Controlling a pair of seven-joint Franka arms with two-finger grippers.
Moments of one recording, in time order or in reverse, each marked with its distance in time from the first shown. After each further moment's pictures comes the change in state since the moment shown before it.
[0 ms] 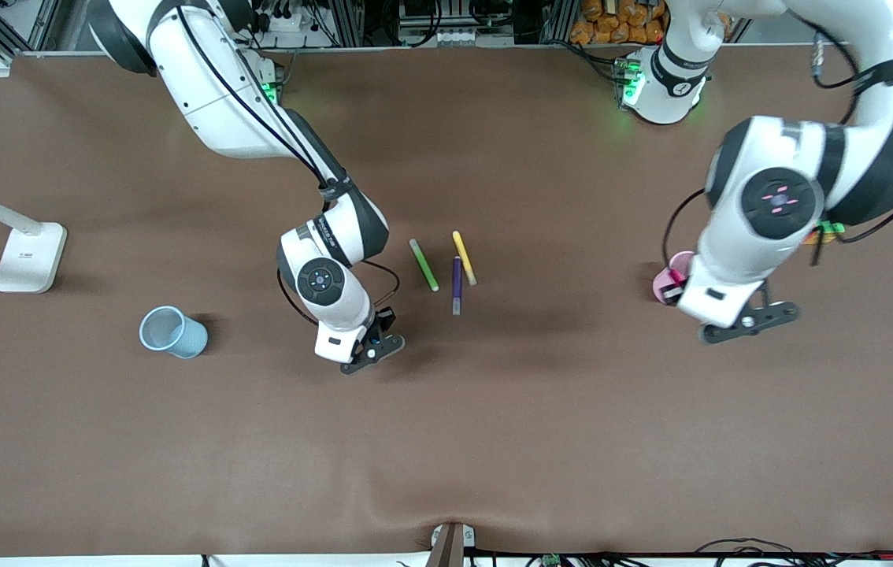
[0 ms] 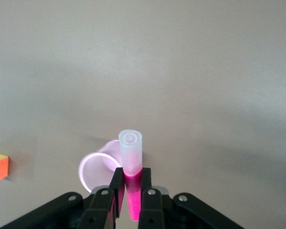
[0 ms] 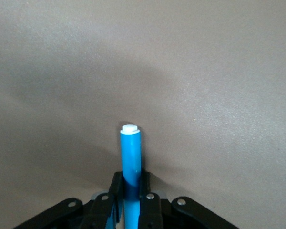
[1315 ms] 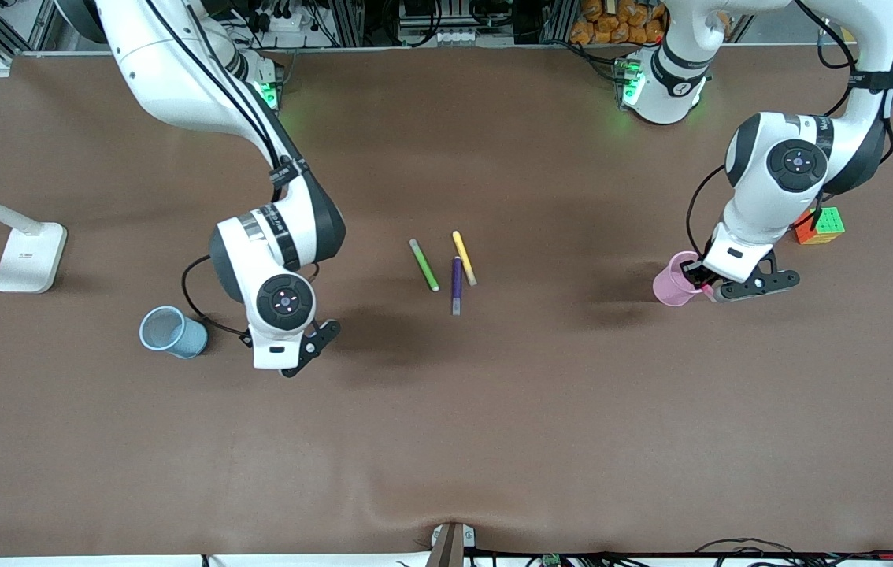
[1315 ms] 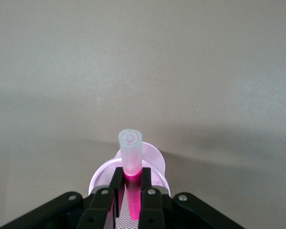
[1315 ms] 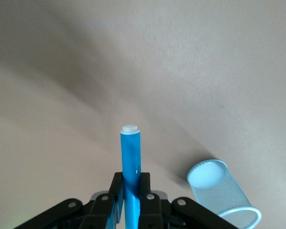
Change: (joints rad) left arm 0.122 -0.149 -0.003 -0.570 0.001 0.551 0.097; right arm -0.047 -0.121 -0.091 0.152 -0.285 -0.659 -0.389
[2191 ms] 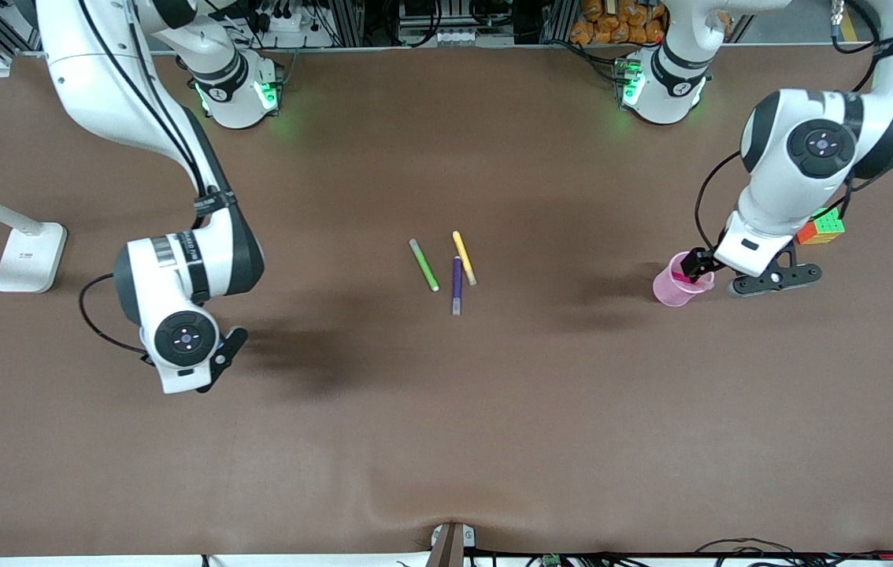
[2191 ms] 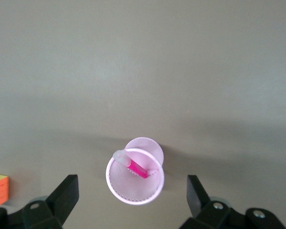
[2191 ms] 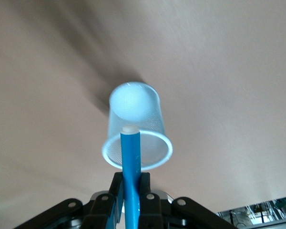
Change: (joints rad) left arm -0.002 -0.061 -0.051 0.227 0.000 -0.311 0.035; right arm -0.174 -0.013 -0.028 0.000 -0.207 -0.062 -0.333
